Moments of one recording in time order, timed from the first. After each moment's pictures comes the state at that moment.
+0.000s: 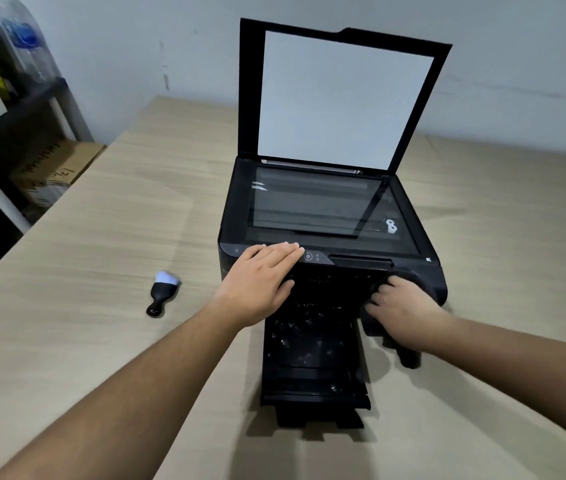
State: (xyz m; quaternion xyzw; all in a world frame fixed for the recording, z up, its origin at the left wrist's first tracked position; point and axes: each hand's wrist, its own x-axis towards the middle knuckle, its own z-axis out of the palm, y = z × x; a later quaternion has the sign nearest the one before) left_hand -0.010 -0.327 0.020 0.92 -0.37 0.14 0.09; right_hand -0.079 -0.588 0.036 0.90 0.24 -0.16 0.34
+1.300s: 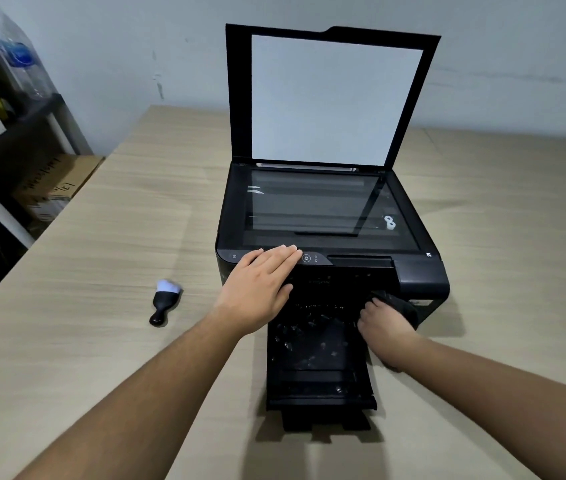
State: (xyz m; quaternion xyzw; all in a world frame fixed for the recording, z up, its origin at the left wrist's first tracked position) left_hand -0.012 -0.327 0.017 0.92 -0.36 0.15 0.07; right_hand -0.083 -0.571 -0.022 0.88 0.20 -0.20 0.38
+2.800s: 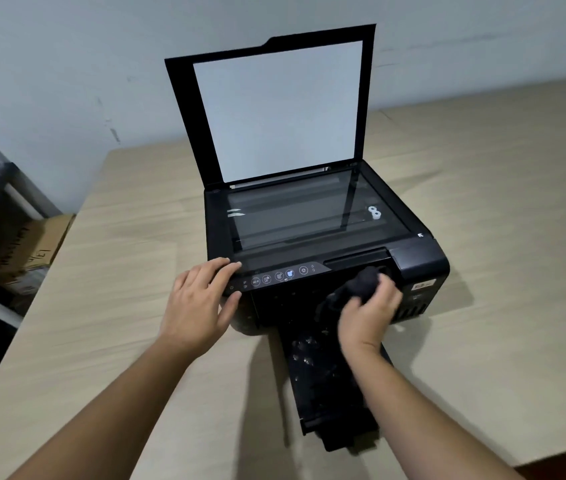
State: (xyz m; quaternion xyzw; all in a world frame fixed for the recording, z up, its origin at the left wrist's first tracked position) left_hand 0.026 -0.256 0.037 0.91 -0.35 0.19 0.09; right_hand -0.065 -0.472 -0.014 0.70 -0.40 0.39 -0.45
